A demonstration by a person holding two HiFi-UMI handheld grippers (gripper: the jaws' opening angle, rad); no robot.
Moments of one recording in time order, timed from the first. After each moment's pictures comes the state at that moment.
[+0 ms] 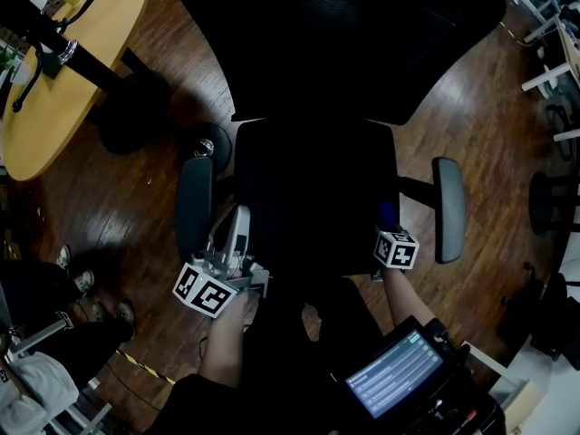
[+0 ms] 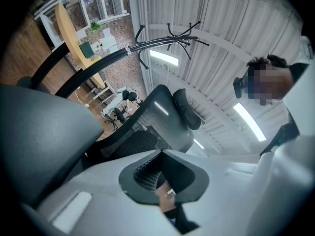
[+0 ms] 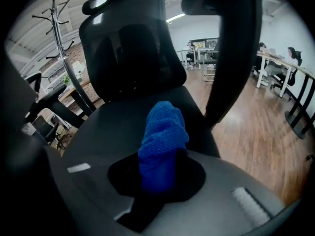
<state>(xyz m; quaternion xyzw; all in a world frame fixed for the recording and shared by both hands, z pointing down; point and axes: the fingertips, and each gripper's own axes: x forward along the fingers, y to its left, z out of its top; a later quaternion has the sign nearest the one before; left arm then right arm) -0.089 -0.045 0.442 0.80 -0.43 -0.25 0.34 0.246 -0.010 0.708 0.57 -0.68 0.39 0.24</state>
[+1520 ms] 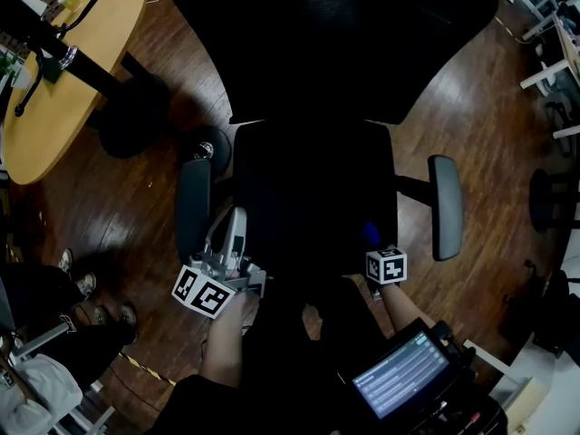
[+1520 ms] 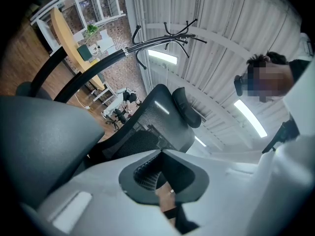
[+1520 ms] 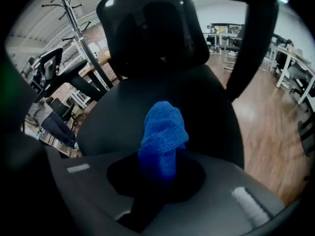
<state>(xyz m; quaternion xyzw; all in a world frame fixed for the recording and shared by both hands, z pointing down) -0.092 -0.041 0.442 0.80 -0.44 -0.24 0.33 0.210 0.060 0.726 0.47 -0.71 0.42 0.33</state>
